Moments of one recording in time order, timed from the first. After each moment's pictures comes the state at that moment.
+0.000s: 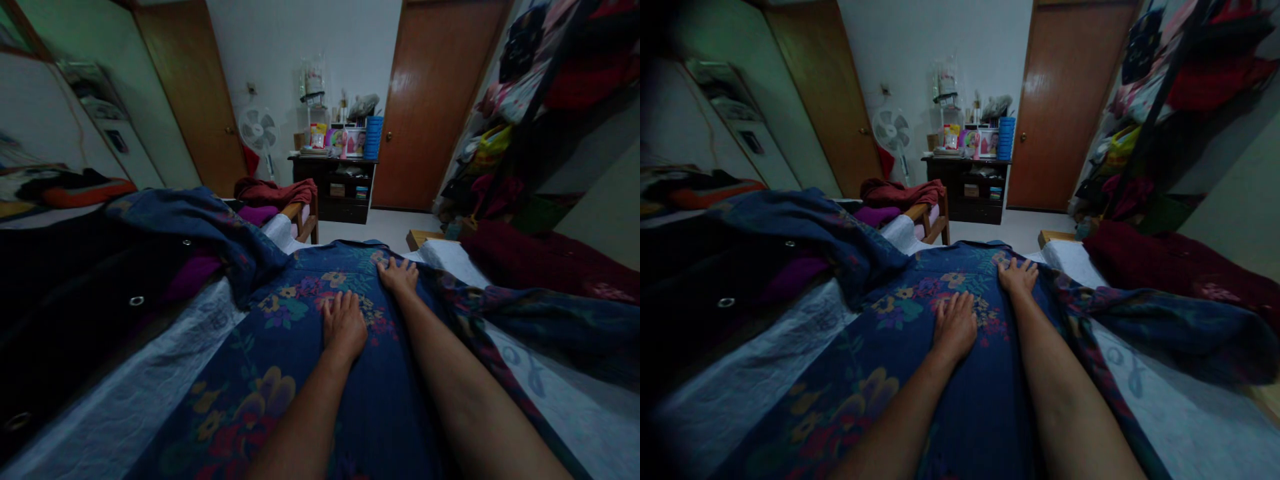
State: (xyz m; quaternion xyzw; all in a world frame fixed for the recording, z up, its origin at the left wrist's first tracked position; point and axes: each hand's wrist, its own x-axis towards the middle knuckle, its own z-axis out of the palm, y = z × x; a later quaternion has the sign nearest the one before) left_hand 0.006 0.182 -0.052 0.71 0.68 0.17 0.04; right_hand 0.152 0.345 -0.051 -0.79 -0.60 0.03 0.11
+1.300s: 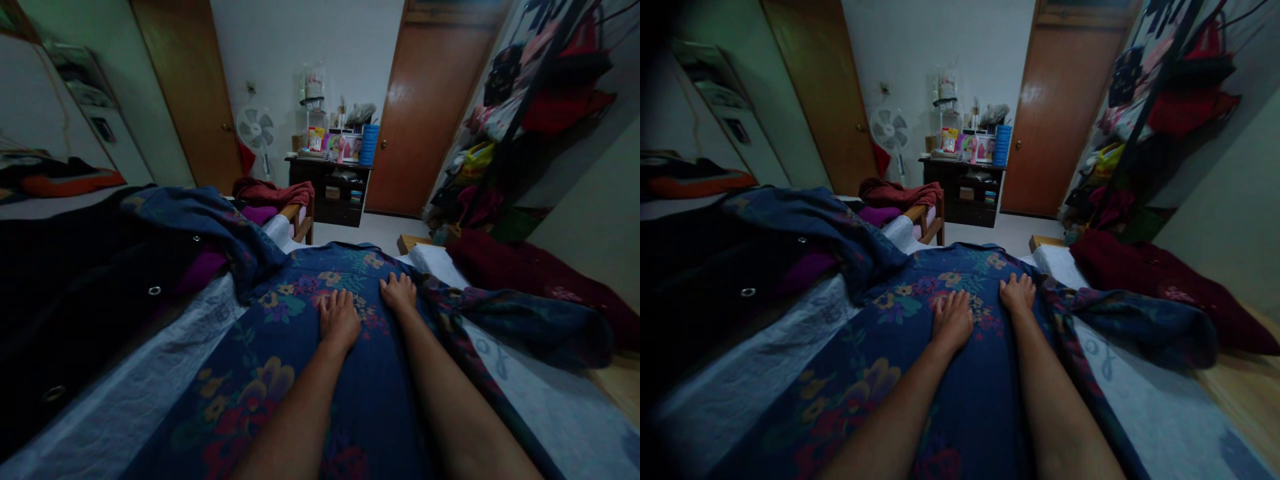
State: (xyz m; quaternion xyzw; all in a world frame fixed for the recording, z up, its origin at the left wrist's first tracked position) left_hand 0.007 0.182 -0.048 0.70 0.69 0.17 0.05; right_hand 0.172 0.290 -0.049 -0.77 -0.63 -0.01 0.07
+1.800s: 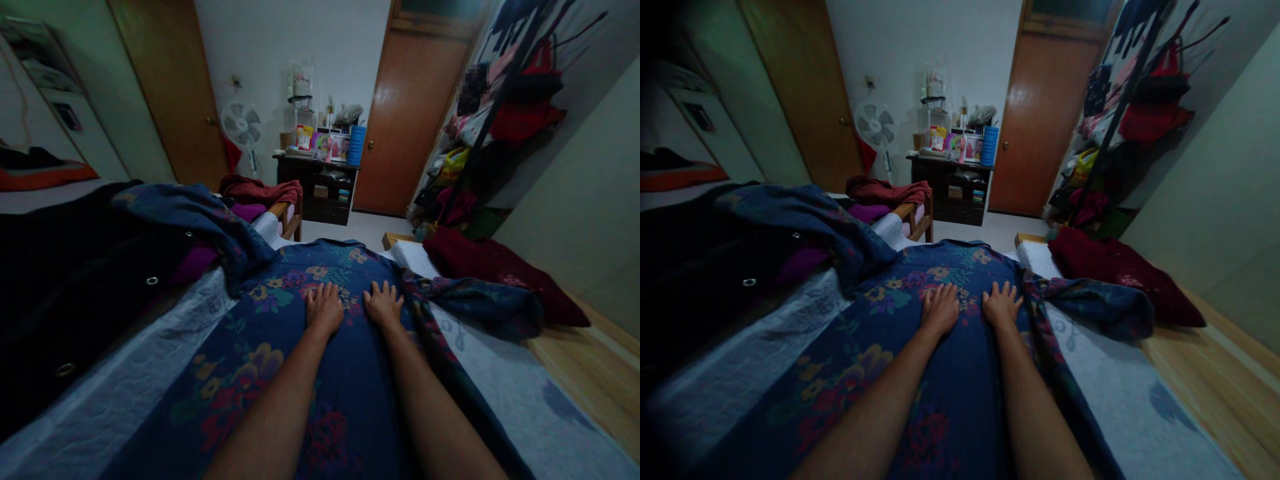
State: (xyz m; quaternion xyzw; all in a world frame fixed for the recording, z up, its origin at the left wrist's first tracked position) left_hand 0.005 0.179 -0.049 0.71 0.68 0.18 0.05; right_hand 0.166 0.213 -0.041 -0.77 -0.64 0.02 0.07
